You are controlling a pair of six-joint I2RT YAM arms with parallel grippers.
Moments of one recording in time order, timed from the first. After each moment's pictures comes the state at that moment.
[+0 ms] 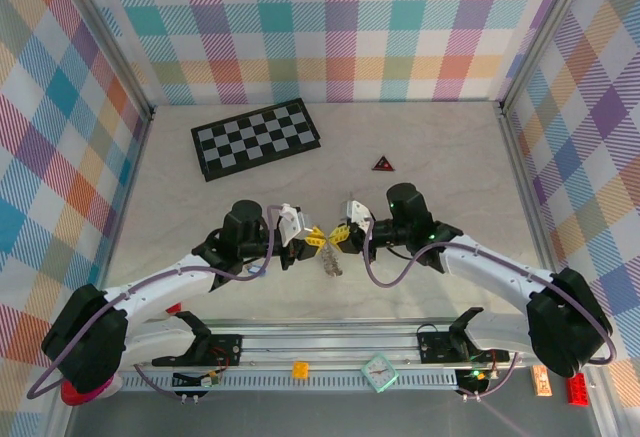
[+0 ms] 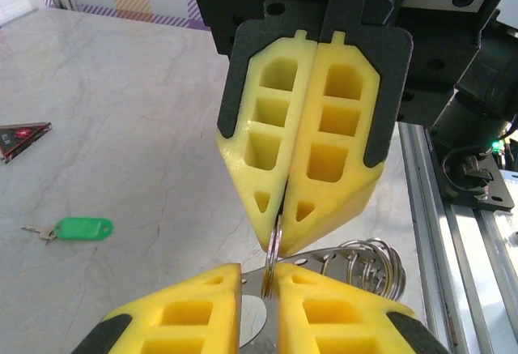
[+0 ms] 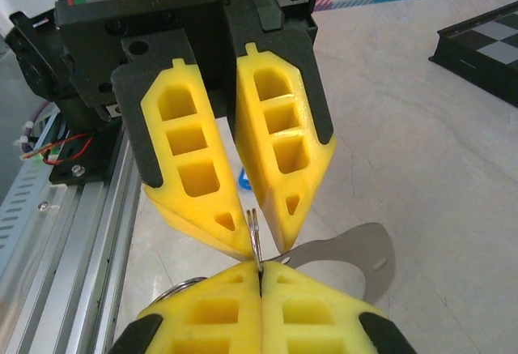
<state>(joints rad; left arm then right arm) -0.67 1.13 0.51 0.26 0.64 0.20 0.67 1.21 0.65 0.04 -0.77 -0.33</state>
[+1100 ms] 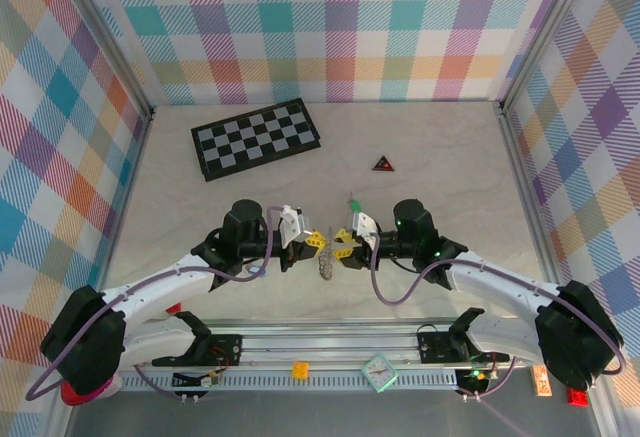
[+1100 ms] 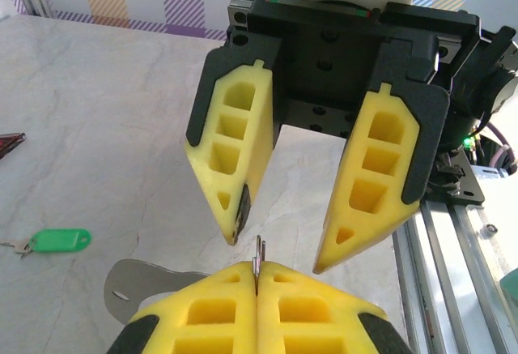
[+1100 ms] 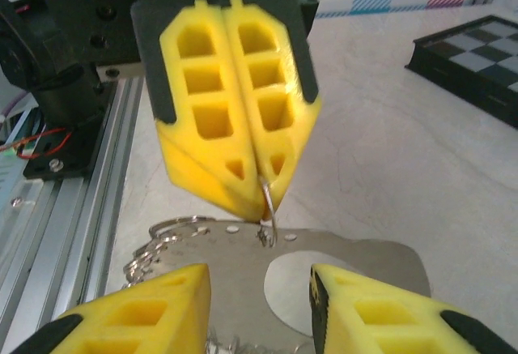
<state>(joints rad) -0.67 1.12 0.50 0.26 0.70 0.20 0.70 1.12 0.49 0.23 -0.68 -0.28</state>
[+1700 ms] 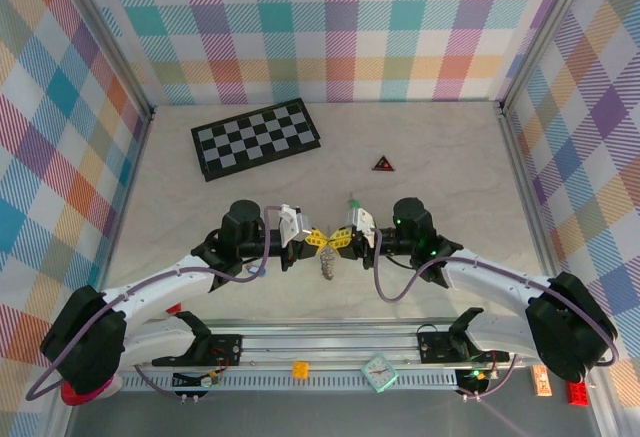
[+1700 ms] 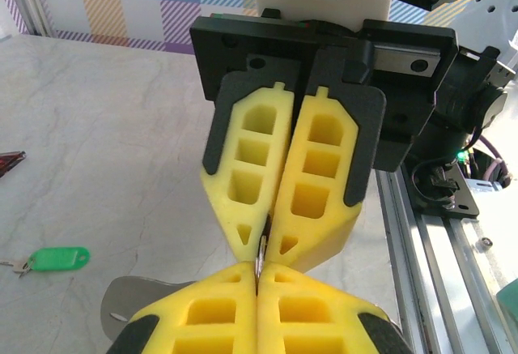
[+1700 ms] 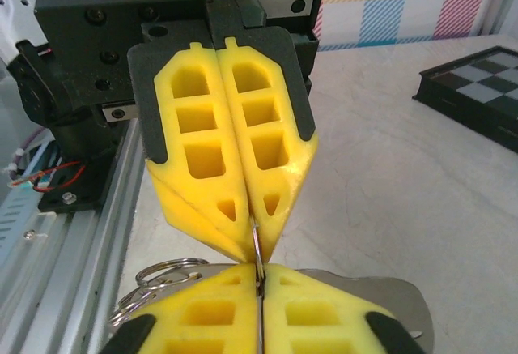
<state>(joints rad) -0.67 1.12 0.50 0.31 0.71 0.18 0.70 1.17 0.49 0.36 -0.74 -0.21</state>
